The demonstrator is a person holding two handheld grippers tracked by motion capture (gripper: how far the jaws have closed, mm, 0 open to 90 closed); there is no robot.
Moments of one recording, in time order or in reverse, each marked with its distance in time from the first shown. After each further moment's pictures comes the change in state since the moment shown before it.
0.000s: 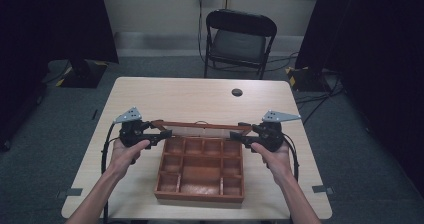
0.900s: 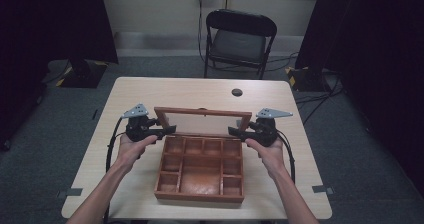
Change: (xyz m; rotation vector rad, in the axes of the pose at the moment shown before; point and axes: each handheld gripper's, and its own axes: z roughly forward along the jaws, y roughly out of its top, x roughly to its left) left arm 0.009 0.005 0.021 0.029 0.007 0.011; right arm -0.023 -0.008 0.026 0.023 -0.076 0.019
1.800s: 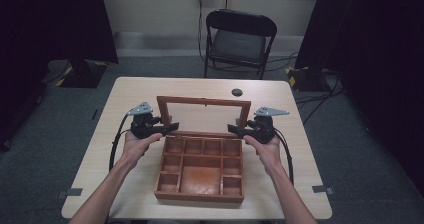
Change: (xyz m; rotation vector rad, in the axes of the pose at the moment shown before) left arm 0.012 -0.003 0.016 0.003 0.022 -0.011; right arm -0.014 -0.005 0.015 0.006 -0.025 0.021
